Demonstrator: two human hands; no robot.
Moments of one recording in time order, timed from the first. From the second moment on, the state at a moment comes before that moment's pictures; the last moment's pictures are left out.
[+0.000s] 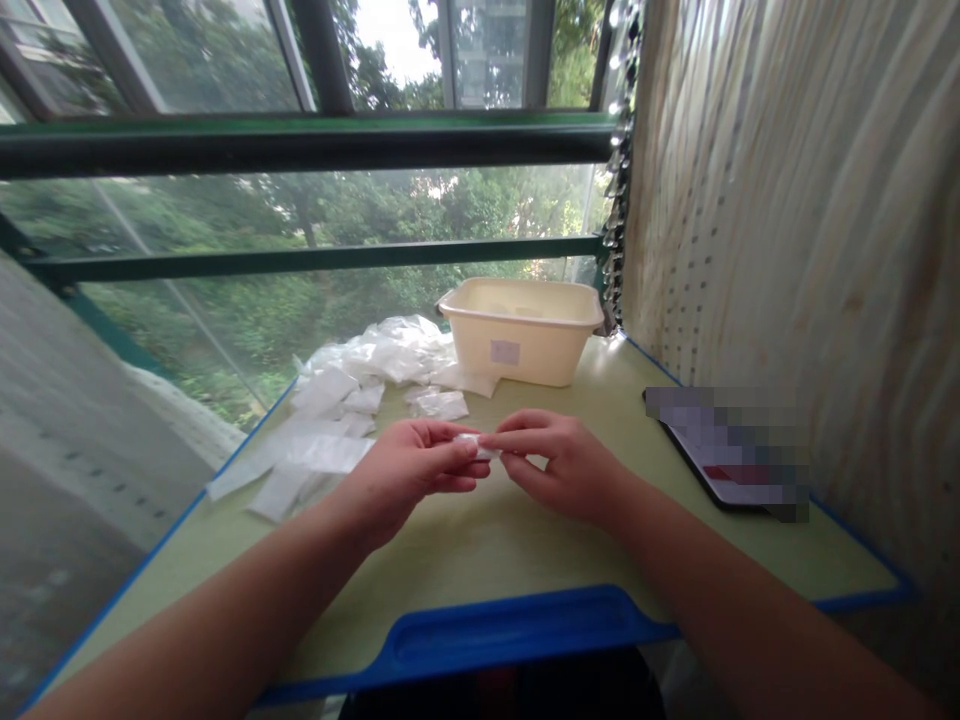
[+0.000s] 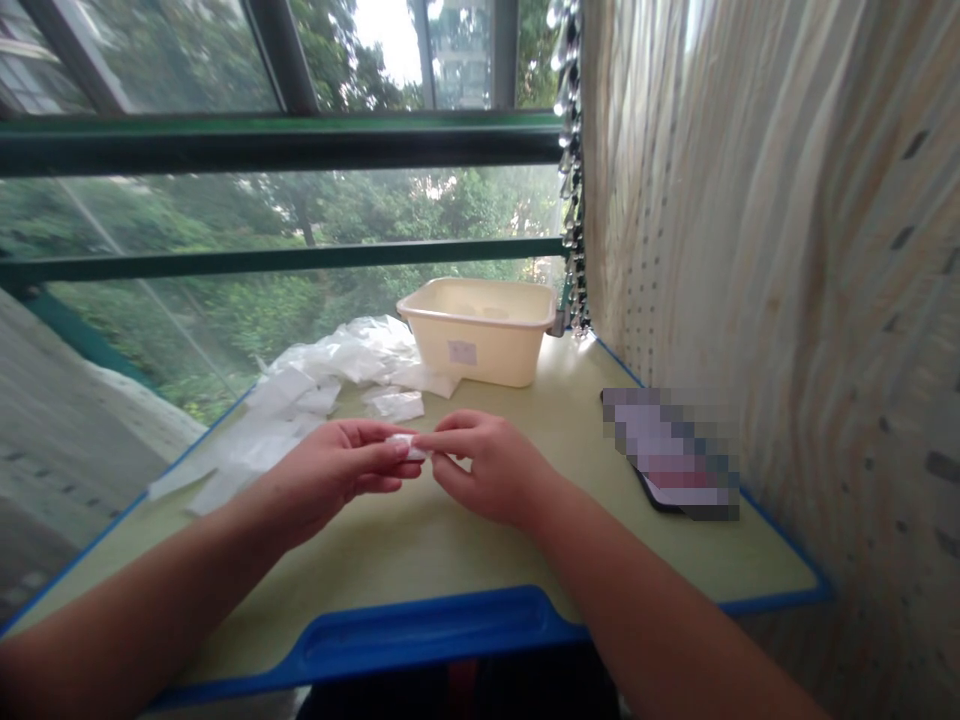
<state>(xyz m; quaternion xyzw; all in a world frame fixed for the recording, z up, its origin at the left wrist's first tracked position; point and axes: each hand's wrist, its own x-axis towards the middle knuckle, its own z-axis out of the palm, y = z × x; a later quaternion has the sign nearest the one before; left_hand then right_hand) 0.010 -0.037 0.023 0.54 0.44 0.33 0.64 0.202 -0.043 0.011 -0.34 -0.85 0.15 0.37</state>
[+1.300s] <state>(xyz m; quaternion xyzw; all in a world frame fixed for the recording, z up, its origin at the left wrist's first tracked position) 0.013 -0.035 0.017 0.56 0.26 0.26 0.74 0.193 -0.038 0.004 -0.30 -0.64 0.56 0.43</state>
